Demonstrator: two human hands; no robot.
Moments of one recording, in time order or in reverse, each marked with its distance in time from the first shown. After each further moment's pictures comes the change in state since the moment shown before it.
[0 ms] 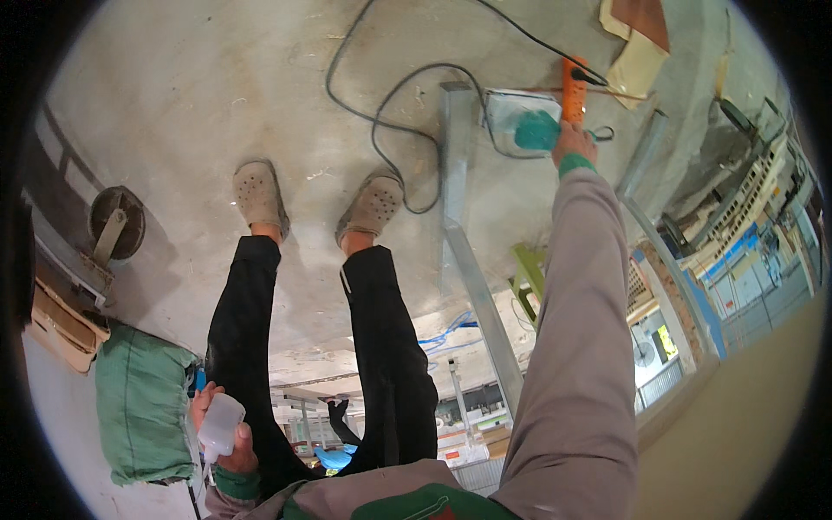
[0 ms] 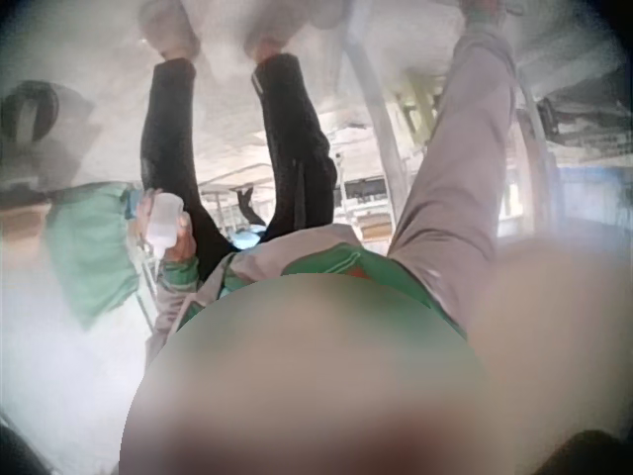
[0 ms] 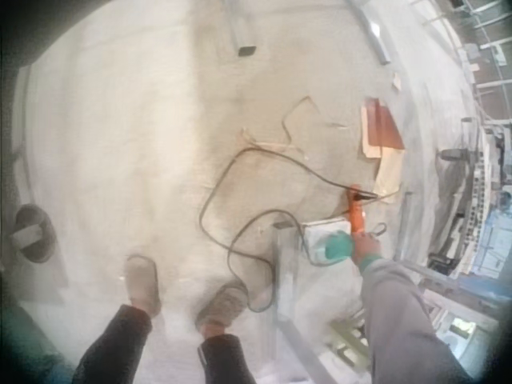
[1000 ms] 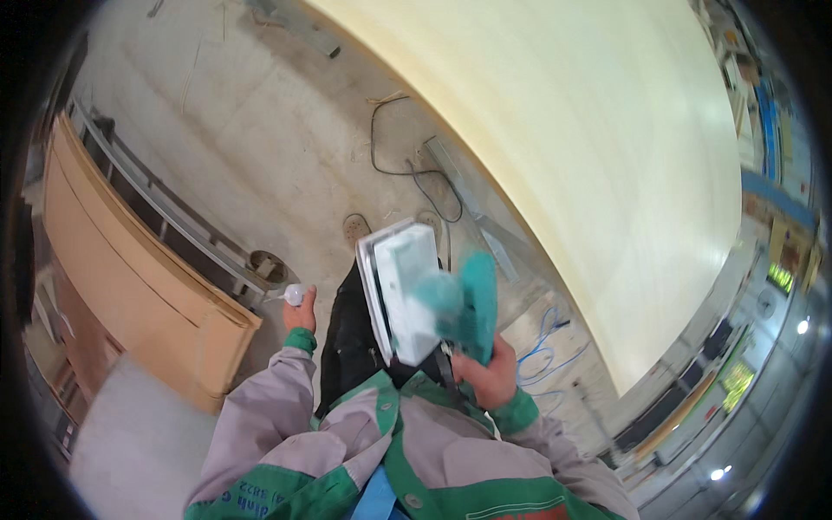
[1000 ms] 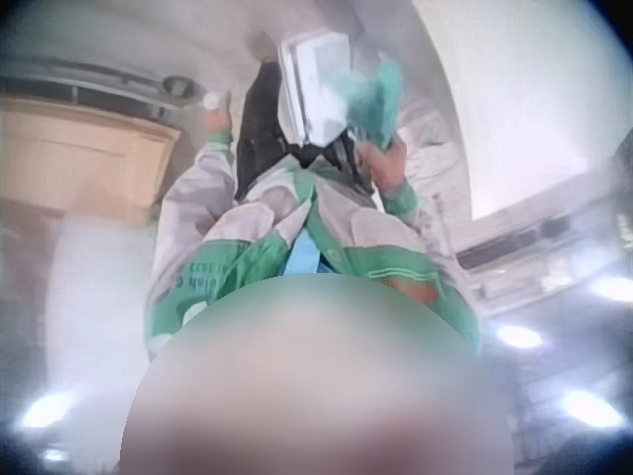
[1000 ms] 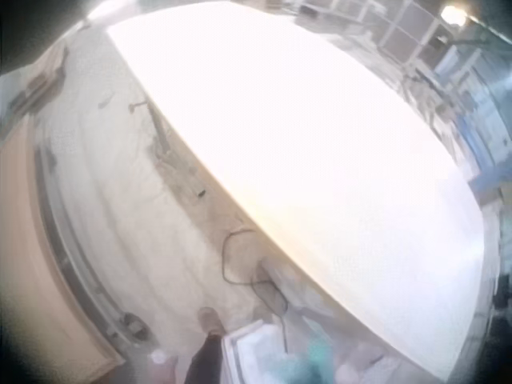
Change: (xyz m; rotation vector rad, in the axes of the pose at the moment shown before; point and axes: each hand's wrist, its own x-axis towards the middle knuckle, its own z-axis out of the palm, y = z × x) left_hand 0.028 -0.023 -0.118 -0.166 -0.003 -0.018; right_hand -0.730 -0.028 -0.332 2.324 -0.193 0.136
